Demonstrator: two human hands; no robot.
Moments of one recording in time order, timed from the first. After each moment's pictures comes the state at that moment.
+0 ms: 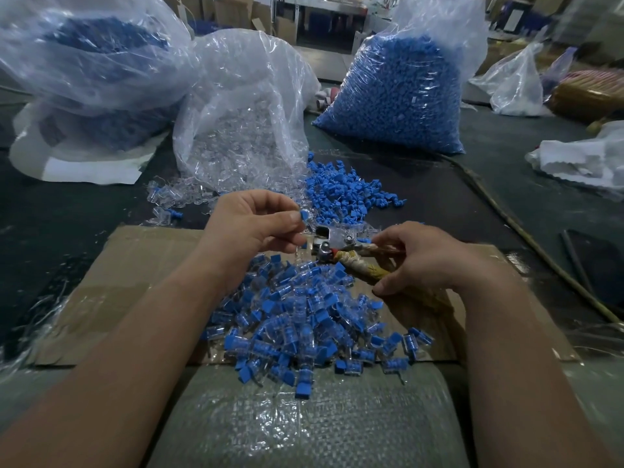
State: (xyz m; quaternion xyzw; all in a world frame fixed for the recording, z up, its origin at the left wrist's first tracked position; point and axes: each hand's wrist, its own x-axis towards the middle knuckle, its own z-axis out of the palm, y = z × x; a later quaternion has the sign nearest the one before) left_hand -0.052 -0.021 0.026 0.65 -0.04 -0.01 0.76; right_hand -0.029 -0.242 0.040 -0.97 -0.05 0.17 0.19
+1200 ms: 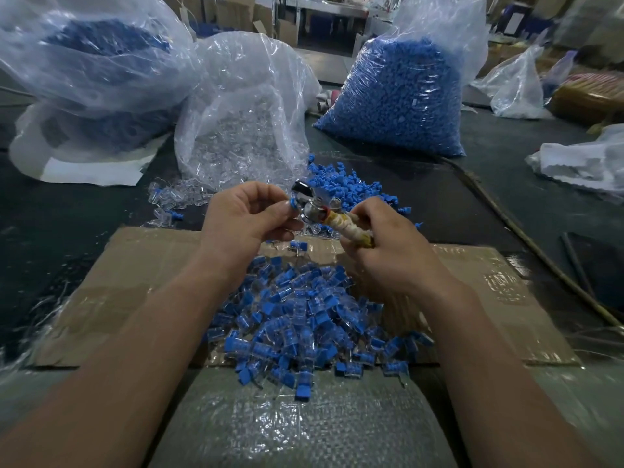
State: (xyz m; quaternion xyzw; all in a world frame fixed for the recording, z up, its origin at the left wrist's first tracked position) left_hand -0.048 -0.022 0.023 0.66 -0.04 0.09 0.75; right_hand -0.037 -0.206 0.028 -0.95 -0.15 -0.04 0.27
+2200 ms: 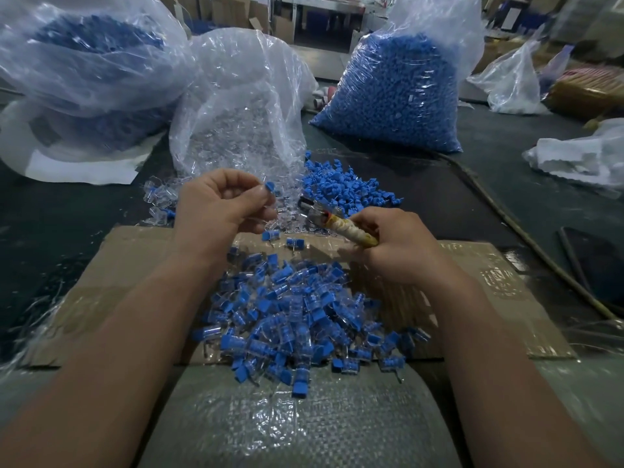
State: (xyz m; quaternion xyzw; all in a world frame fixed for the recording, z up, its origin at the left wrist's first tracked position) left_hand -0.046 -0.008 0.023 0.65 -0.01 0.14 0.74; right_hand -0.032 -0.217 0.031 -0.96 -0.14 0.00 0.25
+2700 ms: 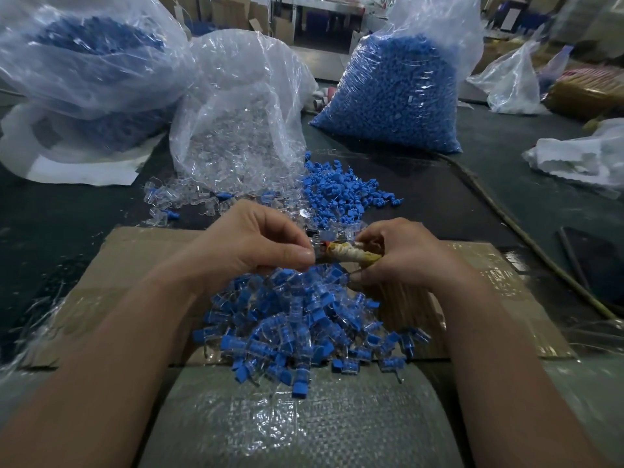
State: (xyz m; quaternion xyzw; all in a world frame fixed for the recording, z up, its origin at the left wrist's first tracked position) left_hand -0.060 -0.008 0.034 0.74 -0.19 -0.13 0.63; right_hand -0.030 -0.227 0.032 -0.96 -0.10 0.09 0.25
